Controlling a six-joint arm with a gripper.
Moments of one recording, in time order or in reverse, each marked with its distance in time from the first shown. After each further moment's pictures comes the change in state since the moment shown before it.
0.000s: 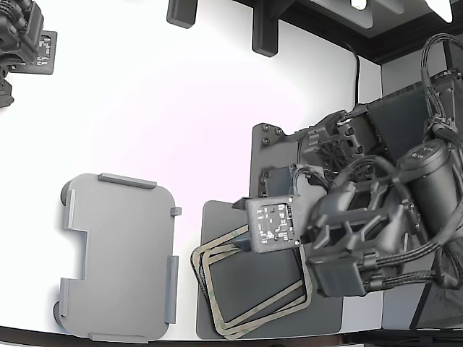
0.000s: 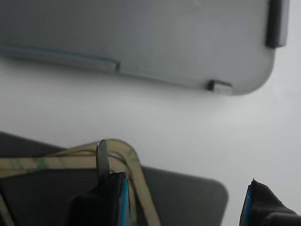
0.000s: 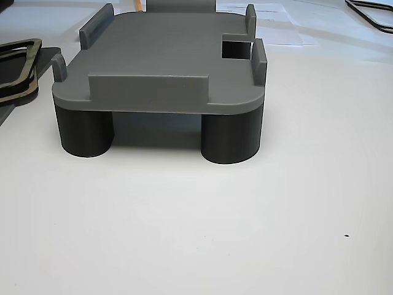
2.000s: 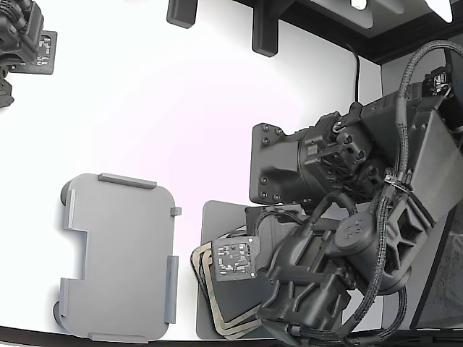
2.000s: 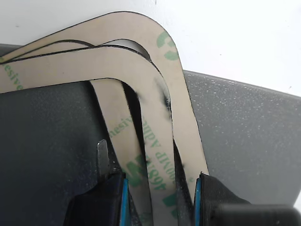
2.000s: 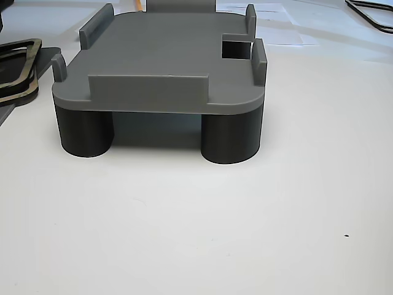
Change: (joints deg) arm 13.4 -12.2 14.2 -11.0 0.9 14.3
